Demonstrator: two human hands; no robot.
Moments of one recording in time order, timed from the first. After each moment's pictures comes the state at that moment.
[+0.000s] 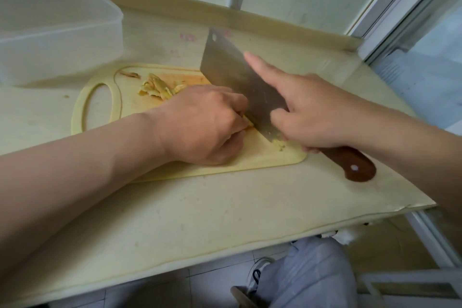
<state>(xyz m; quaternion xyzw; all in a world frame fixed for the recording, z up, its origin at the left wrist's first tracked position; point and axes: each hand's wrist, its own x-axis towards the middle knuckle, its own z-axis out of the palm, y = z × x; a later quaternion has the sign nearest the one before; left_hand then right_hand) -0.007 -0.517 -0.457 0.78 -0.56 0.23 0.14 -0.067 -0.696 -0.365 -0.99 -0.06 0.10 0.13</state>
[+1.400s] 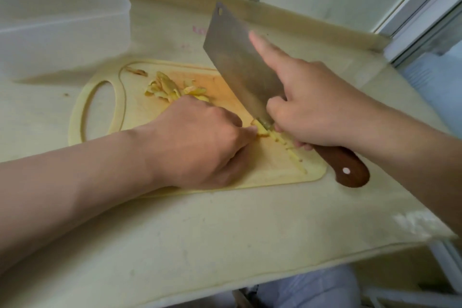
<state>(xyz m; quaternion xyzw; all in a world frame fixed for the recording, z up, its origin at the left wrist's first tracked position) -0.023 -0.507 -0.456 0.84 -0.49 0.20 0.12 -0.038 -0.681 -0.368 -0.98 -0.08 0.07 0.15</state>
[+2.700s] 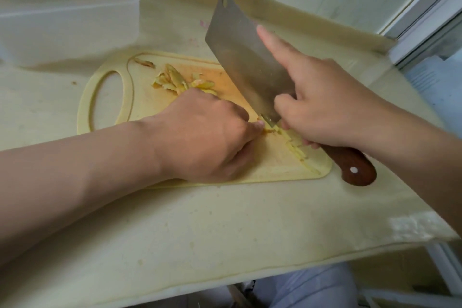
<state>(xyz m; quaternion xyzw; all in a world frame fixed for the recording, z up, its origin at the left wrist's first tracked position) -0.025 -0.506 -0.455 0.85 -0.48 0.19 0.11 -0.041 -0.680 -0.371 -0.98 -0.10 0.04 0.14</state>
